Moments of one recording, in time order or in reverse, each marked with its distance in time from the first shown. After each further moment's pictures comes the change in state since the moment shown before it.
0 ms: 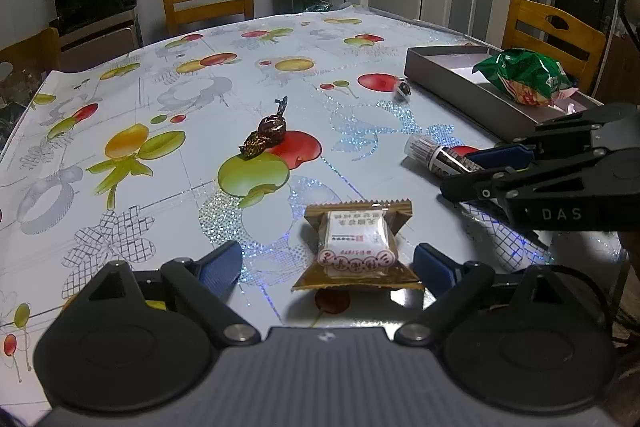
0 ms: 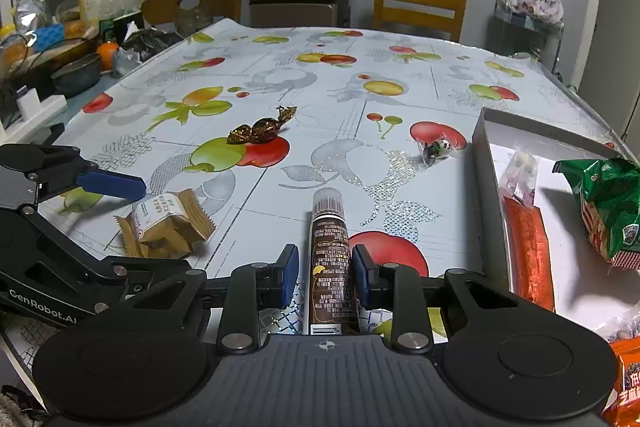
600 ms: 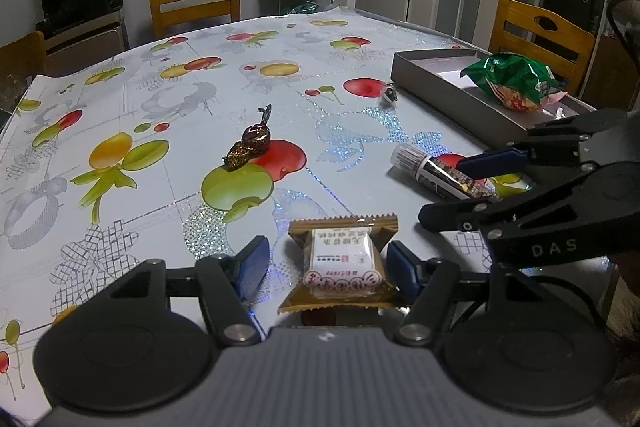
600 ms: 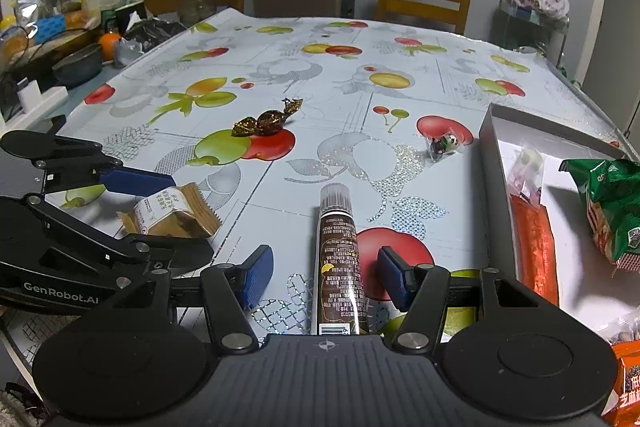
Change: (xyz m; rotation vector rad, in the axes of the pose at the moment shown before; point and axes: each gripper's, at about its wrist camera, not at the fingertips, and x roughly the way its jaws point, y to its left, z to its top) left arm 0.004 0.000 0.010 0.005 0.004 -0.048; right arm 0.003 0.004 0.005 -0.009 0.031 0.004
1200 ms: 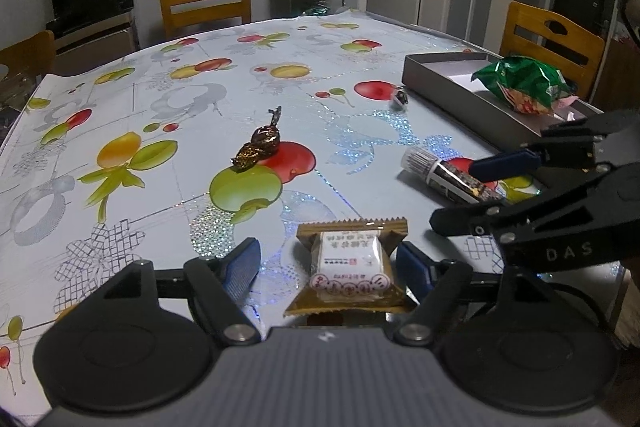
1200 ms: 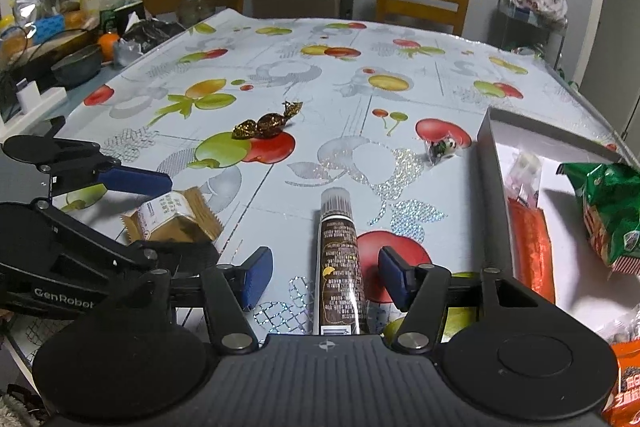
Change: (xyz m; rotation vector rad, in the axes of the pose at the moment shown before) left arm 0.003 0.000 0.000 -0.014 -0.013 0.038; right arm -0.001 0.001 0.002 0.001 0.010 -0.003
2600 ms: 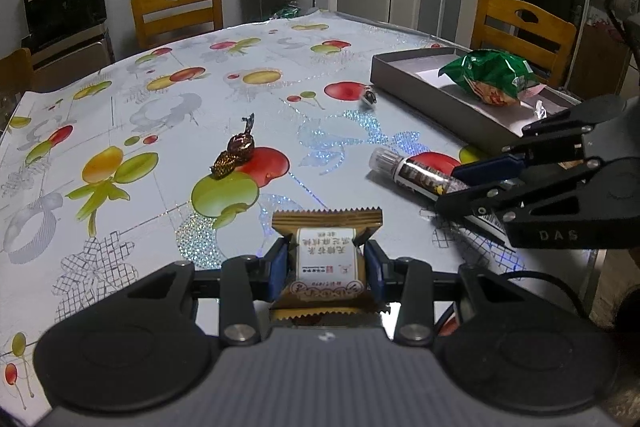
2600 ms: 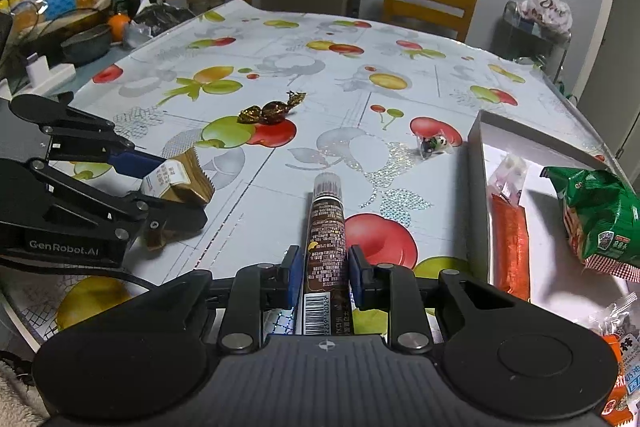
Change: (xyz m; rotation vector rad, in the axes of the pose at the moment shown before) left arm -0.014 -0.004 0.002 0.064 0.010 -0.070; right arm -0.017 0.003 -0.007 -0.072 0.013 -0.026
